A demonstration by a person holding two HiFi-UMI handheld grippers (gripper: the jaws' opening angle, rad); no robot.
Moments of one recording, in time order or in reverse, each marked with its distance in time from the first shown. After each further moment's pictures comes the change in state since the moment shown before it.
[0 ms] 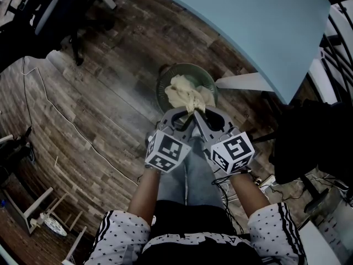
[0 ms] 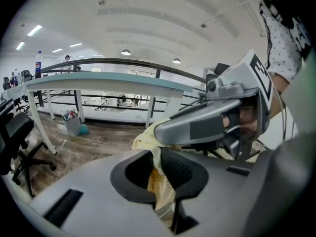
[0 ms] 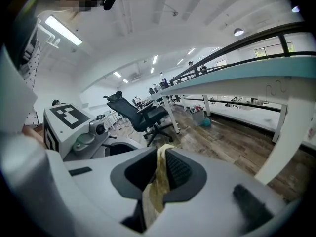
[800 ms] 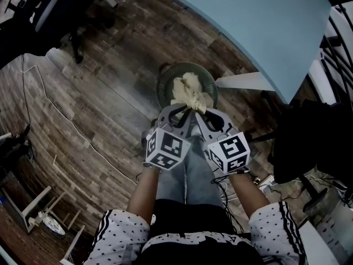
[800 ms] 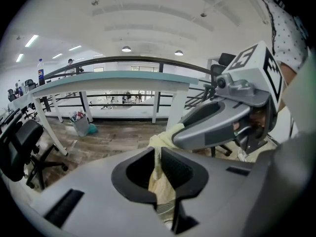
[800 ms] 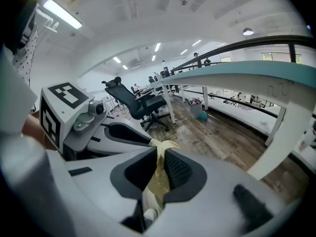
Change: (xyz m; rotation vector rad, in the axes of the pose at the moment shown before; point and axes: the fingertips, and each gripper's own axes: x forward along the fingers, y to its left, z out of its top) left arm -0.005 0.017 -0.010 0.041 0.072 0.083; right arm 0.001 -0.002 -0.025 -0.080 0.136 -0.051
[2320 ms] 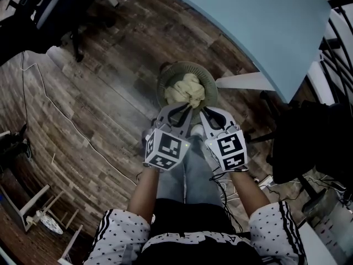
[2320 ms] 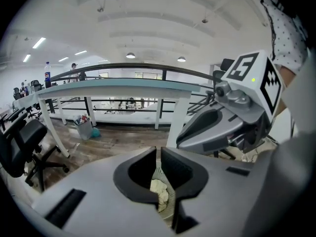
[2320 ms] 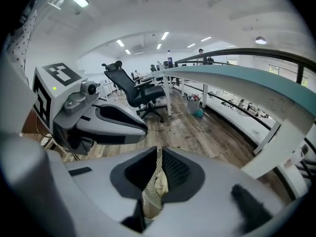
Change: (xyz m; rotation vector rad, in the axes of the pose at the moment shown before) left arm -0.011 0.005 0.009 -0.027 -0.076 0.040; right arm -0.001 -0.012 -0.014 -0.136 0.126 -0.084
